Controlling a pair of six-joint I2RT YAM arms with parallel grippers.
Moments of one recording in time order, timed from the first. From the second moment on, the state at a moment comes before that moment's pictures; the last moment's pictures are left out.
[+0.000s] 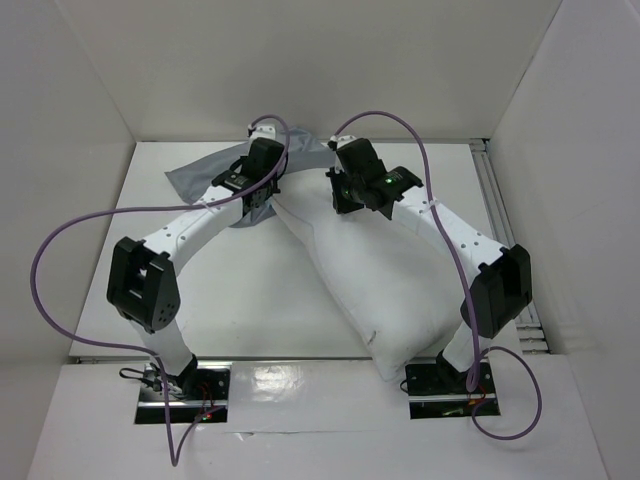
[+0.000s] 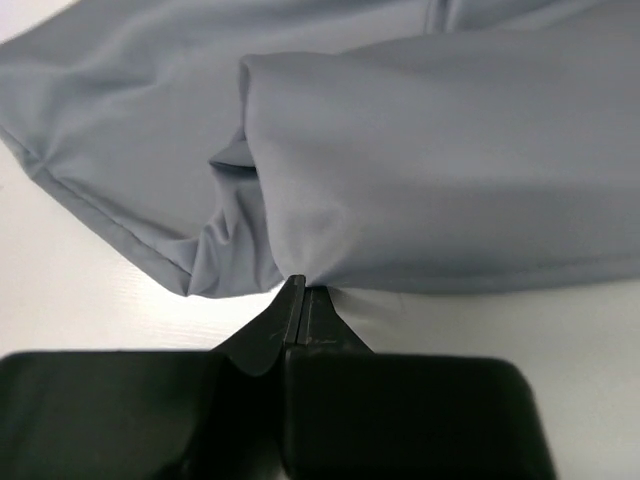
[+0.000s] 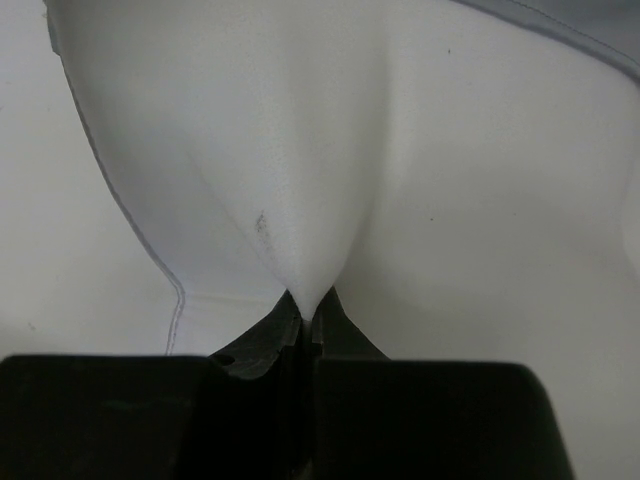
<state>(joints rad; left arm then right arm) -0.47 1.73 1.50 -0.44 -0.51 -0.32 0.61 1.66 1.56 -0.66 0.09 0.24</state>
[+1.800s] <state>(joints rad) -0.60 1.18 1.35 -0.72 0.16 -0.53 0.83 1.54 1.37 -0.48 0.23 0.52</state>
